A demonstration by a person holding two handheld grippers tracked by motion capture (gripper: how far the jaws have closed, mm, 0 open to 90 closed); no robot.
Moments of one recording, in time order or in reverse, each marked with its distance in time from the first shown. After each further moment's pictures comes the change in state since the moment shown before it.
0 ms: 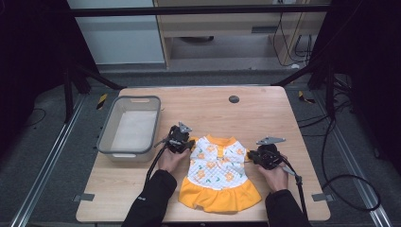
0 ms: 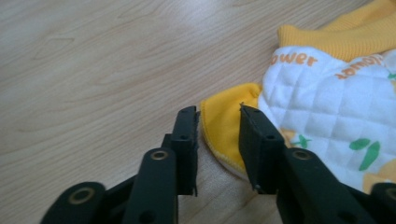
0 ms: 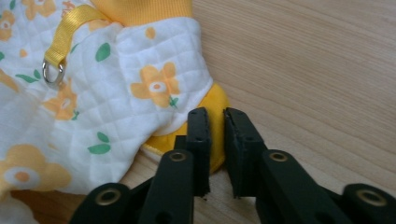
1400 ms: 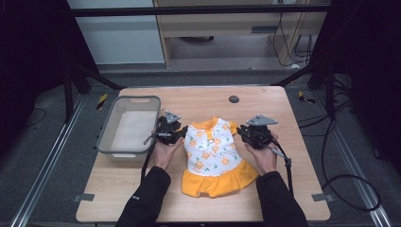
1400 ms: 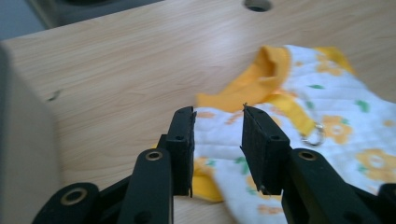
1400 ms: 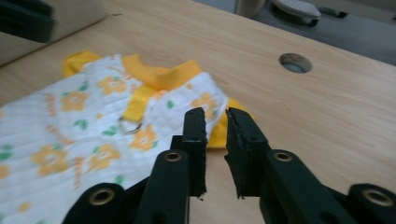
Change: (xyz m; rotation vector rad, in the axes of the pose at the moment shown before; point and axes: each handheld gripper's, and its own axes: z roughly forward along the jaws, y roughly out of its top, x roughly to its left) left arm 0.010 0.027 -0.049 -0.174 0.034 -0.106; right arm 0.024 0.075 -0.013 -0.228 -0.045 -0.116
